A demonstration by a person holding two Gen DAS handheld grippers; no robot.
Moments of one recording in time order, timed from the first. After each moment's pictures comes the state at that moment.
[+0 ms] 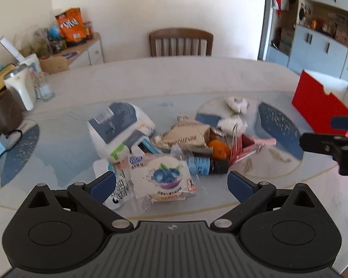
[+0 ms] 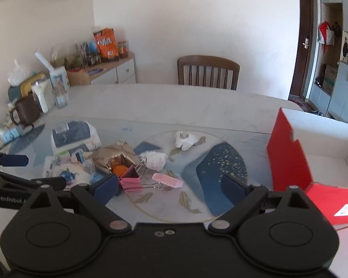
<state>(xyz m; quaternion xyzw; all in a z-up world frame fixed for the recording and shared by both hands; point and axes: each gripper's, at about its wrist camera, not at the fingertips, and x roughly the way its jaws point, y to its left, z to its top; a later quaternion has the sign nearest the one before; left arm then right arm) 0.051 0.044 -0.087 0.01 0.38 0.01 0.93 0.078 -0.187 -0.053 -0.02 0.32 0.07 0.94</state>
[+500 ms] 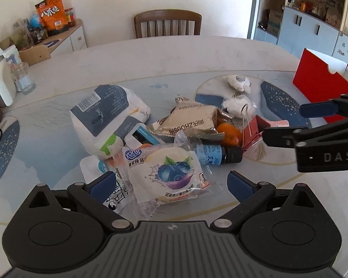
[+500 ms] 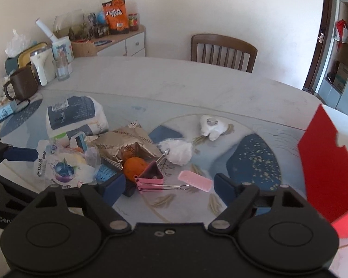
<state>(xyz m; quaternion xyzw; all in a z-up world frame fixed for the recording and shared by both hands) 0.082 0.062 -0.115 0.02 0.41 -0.03 0.91 0.130 -0.141 -0.086 -0.05 0.38 0.08 0.92</state>
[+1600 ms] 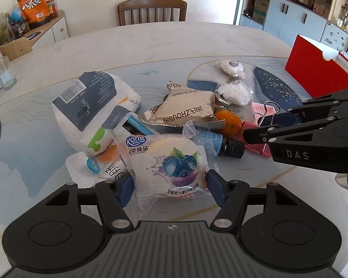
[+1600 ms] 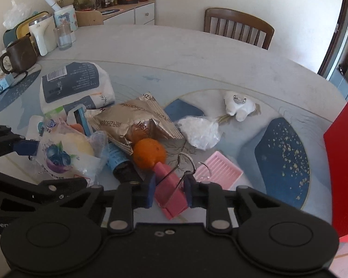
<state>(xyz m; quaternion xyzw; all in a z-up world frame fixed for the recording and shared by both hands) 0.099 0.070 -0.130 0.02 0.44 -0.08 0.89 0.159 -0.117 -0.117 -0.07 0.44 0.09 0.89</state>
